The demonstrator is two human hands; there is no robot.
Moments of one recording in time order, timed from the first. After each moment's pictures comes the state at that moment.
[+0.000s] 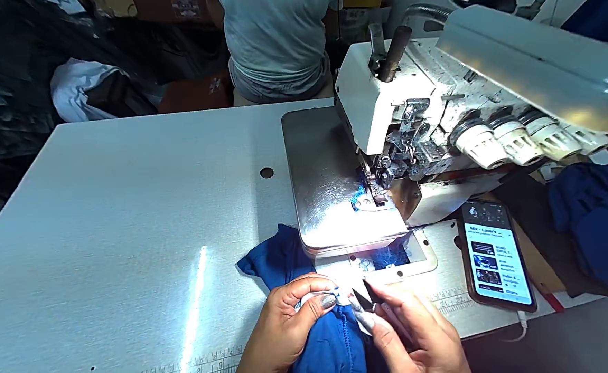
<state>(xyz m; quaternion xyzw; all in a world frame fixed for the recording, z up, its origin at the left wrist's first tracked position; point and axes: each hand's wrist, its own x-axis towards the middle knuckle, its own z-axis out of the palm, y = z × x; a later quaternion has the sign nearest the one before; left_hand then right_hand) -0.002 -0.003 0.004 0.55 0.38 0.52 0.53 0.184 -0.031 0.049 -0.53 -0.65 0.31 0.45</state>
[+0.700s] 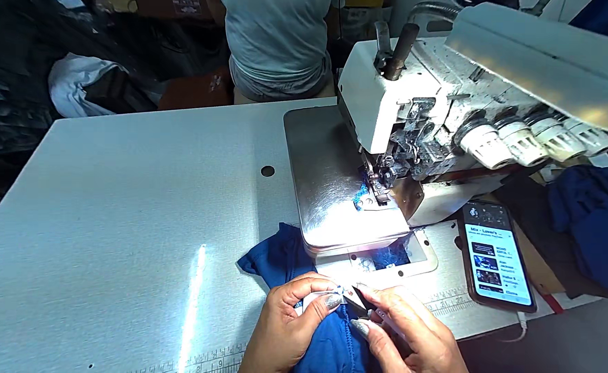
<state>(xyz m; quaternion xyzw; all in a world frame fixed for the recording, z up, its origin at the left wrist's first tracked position) 0.001 -0.003 0.003 0.56 0.40 0.53 0.50 0.187 -0.033 0.053 -0.53 -0.71 0.28 0.36</state>
